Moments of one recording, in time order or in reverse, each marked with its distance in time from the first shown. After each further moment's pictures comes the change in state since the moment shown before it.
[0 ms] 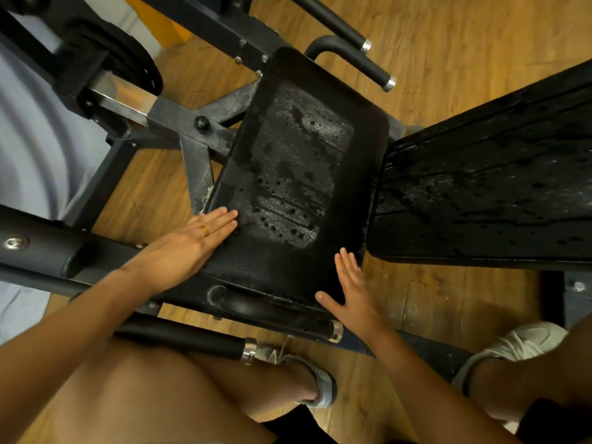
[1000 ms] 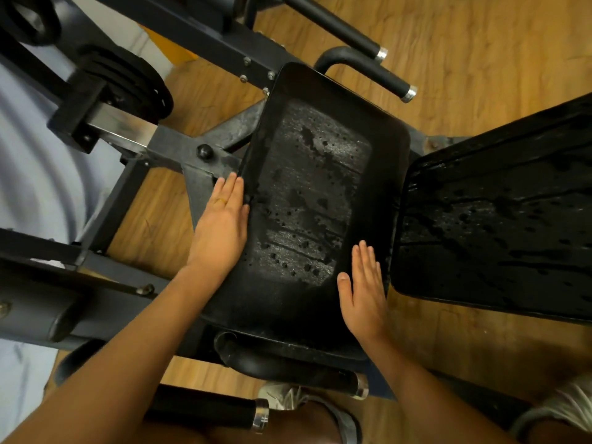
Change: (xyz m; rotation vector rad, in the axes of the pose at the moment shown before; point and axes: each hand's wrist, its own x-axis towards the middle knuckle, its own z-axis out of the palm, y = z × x) left_hand 0.116 -0.006 0.003 -0.145 0.364 -0.589; right_hand 0.081 -0.011 0.015 -0.066 0.378 0.054
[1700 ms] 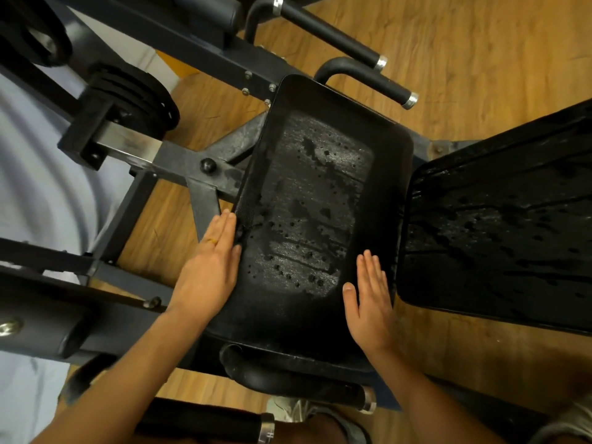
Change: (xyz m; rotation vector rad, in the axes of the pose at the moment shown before) left_hand -0.044 -0.013 -0.017 0.029 -0.120 0.008; right_hand -0.001 0.002 0.002 0.024 0.050 -0.008
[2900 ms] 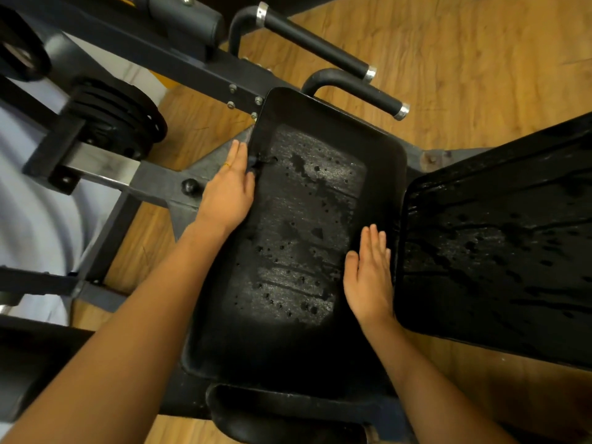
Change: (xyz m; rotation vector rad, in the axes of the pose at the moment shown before) left_hand 0.178 0.027 0.000 -0.063 0.043 0.001; right_hand 0.094 -0.025 -0.023 -0.006 -0.046 0.201
